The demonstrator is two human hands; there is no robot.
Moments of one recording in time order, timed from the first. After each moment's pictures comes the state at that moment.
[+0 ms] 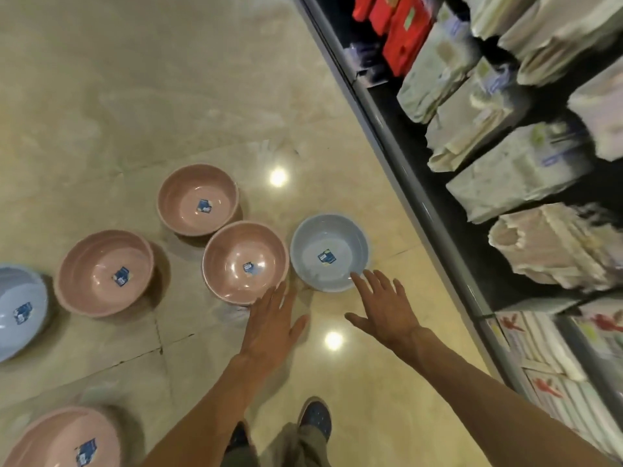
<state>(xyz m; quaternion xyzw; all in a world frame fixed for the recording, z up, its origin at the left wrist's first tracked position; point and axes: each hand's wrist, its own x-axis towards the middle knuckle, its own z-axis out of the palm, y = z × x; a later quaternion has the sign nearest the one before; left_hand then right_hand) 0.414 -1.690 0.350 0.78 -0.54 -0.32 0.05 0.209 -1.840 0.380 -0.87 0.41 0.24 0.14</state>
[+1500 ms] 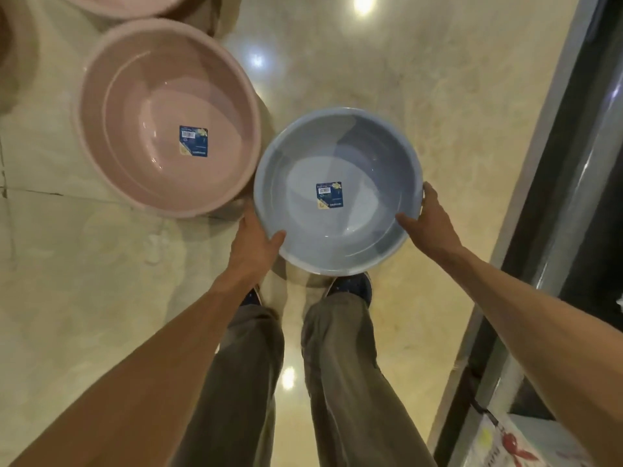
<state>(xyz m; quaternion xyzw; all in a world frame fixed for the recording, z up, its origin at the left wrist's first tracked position) 0.367 -1.872 -0.039 0.84 0.01 -0.46 0.30 0.236 -2.161 -0.018 -0.74 0.48 0.27 0.39</state>
